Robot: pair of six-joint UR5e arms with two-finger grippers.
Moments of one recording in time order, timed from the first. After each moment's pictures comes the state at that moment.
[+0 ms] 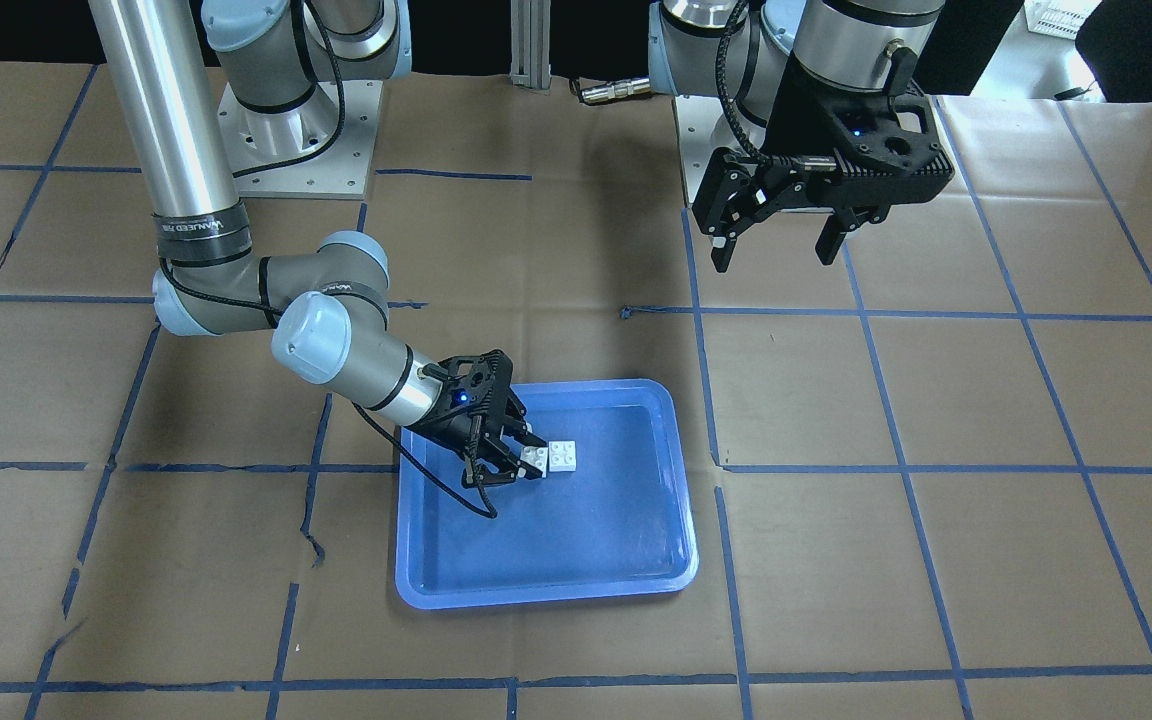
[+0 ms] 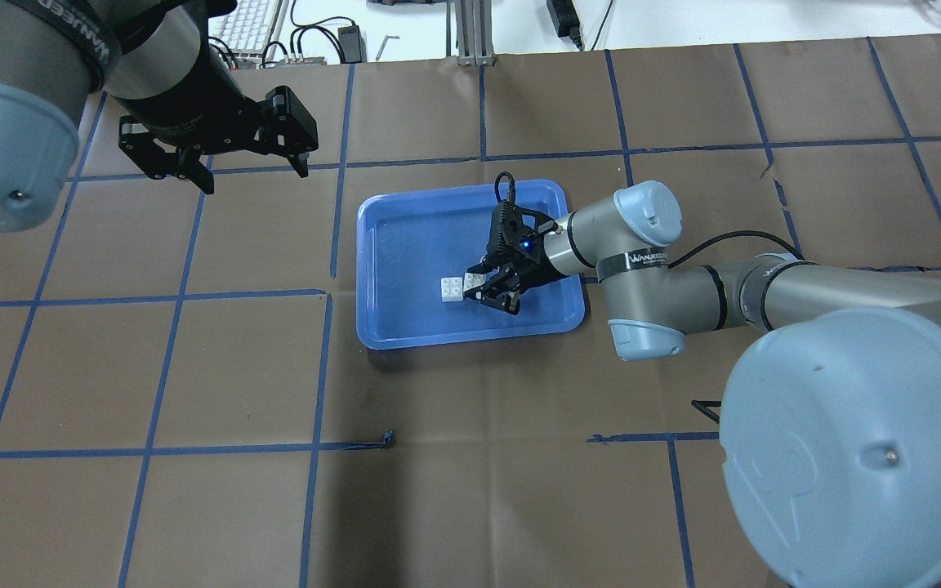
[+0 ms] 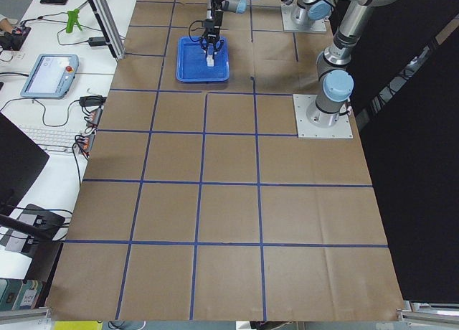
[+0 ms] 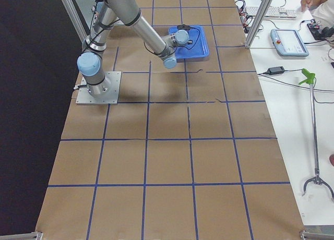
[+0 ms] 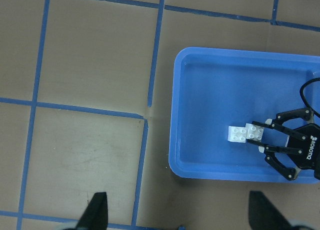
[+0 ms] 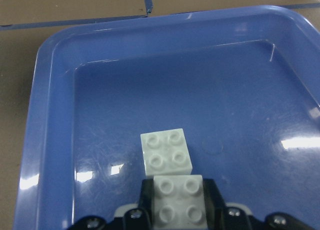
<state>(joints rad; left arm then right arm) -1.64 -1.54 -1.58 -1.44 1.57 -0.20 1.70 -0.99 2.00 -2.84 -0.85 -1.22</state>
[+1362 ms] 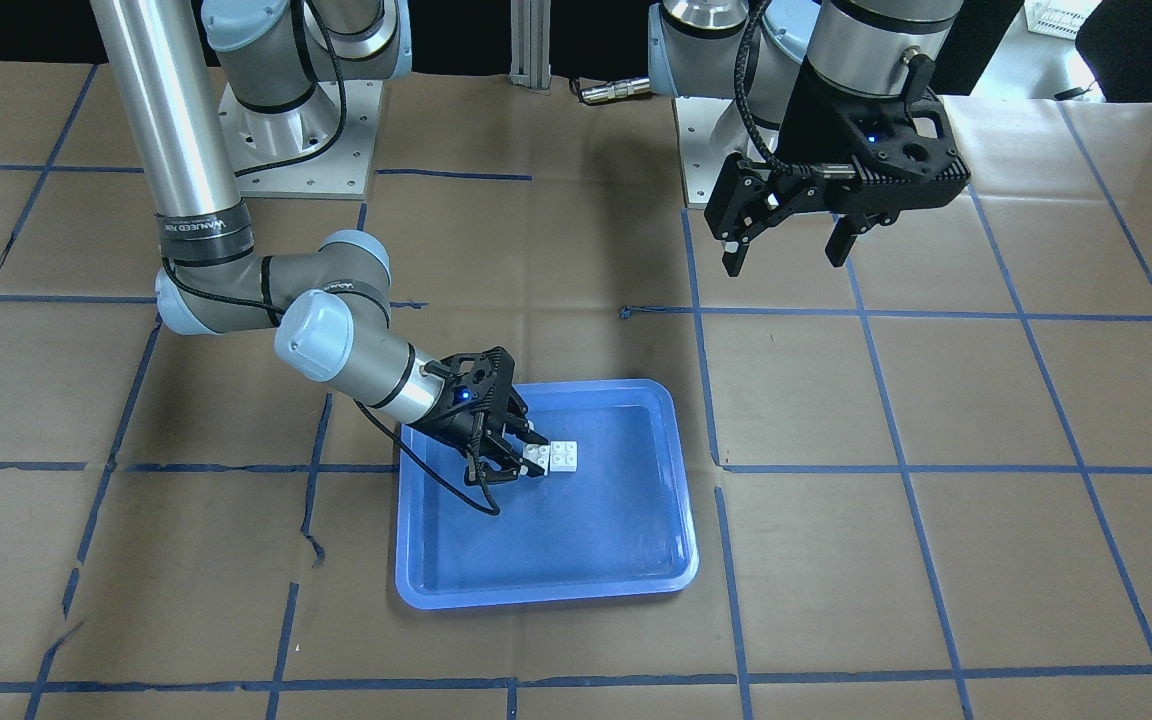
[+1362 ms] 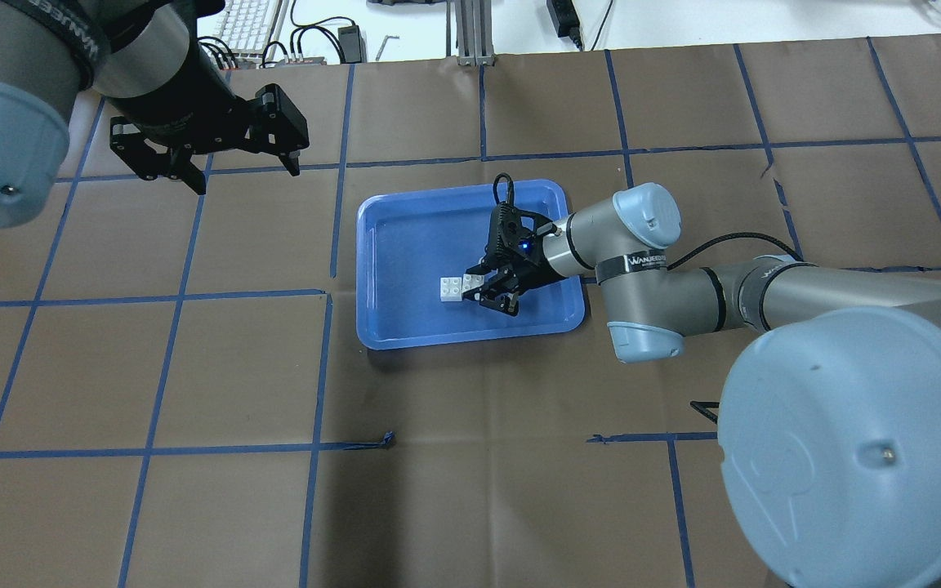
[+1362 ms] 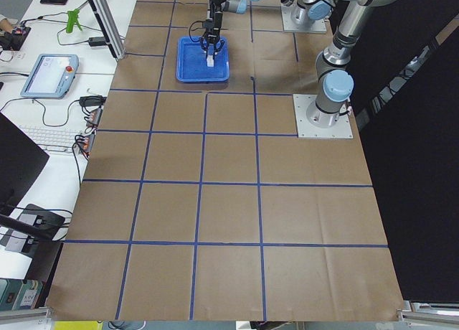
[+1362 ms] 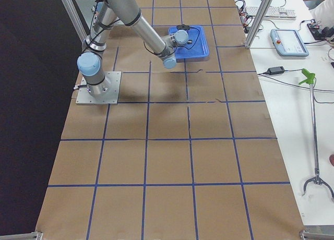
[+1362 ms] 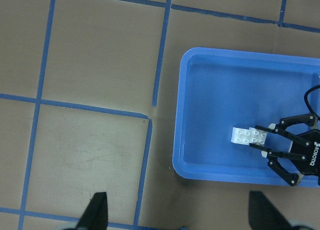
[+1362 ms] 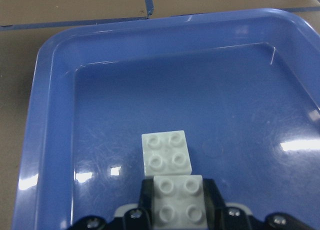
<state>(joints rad) -1.62 -1.54 -1.58 -1.44 1.57 -0.21 1.71 -0.98 2.00 -2.86 -0.85 -1.22</state>
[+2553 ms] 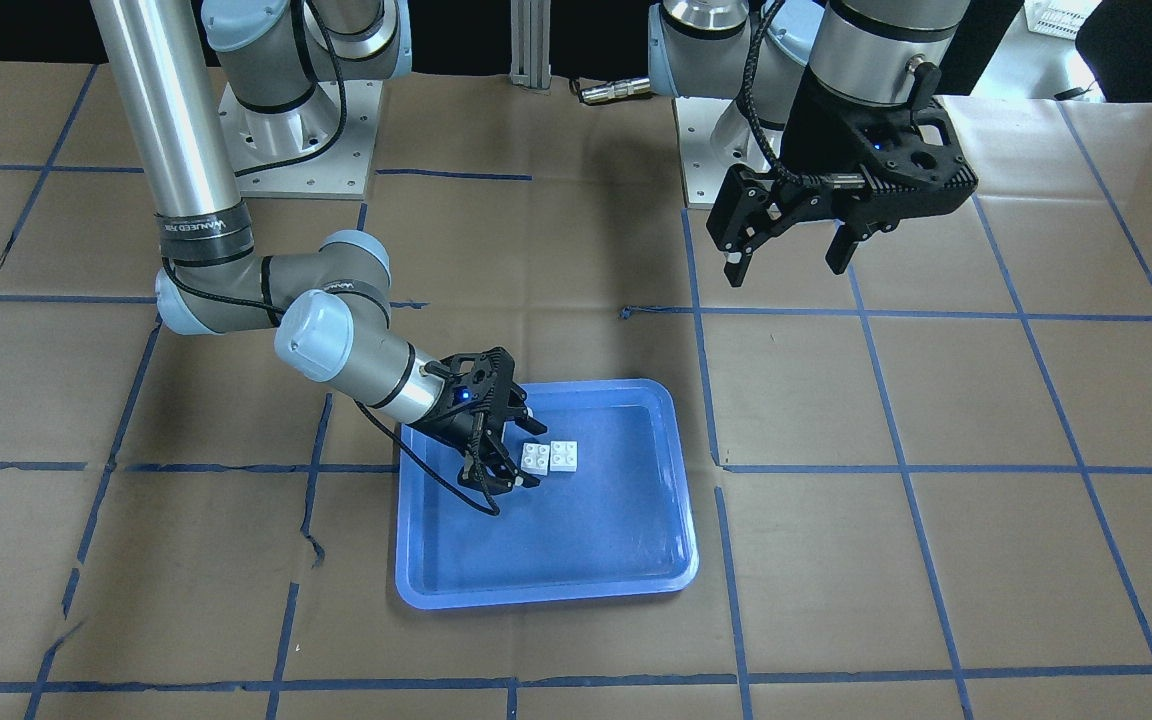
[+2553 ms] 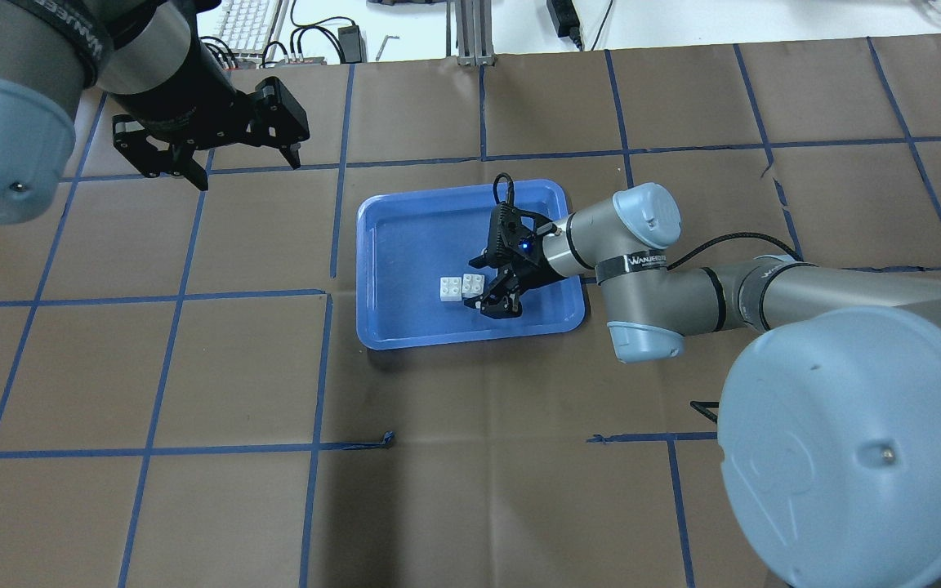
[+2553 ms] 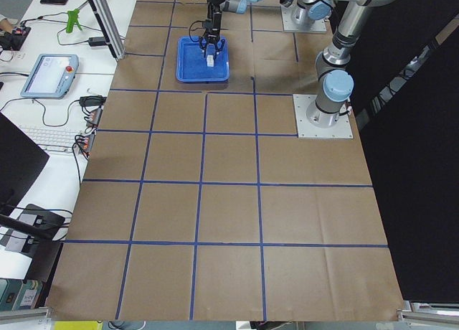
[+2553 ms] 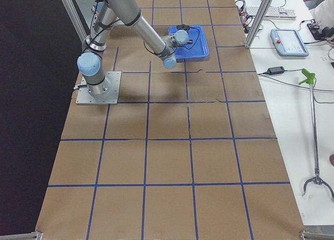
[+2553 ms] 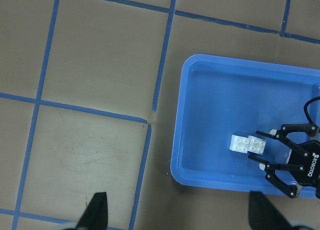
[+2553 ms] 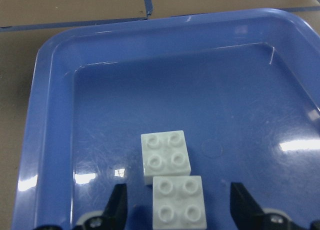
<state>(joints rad) -1.62 -1.55 -1.58 -1.42 1.56 -0.25 1.70 -0.99 1.99 -2.86 -0.85 -1.20</state>
